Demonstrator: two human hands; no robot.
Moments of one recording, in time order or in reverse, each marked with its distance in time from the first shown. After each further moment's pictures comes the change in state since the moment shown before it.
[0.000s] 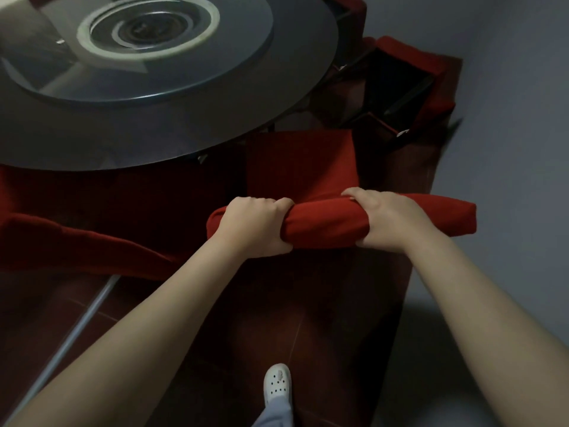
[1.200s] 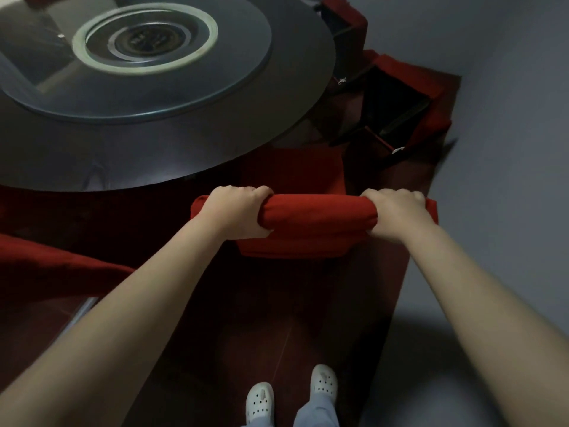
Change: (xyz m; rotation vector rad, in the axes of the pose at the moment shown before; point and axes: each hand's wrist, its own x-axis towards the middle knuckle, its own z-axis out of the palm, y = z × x) left_hand 0.088 -0.050 -0.014 -0.056 -0.063 -0.076; right_hand 0.072 0.070 -0.049 -0.176 -0.049 0.207
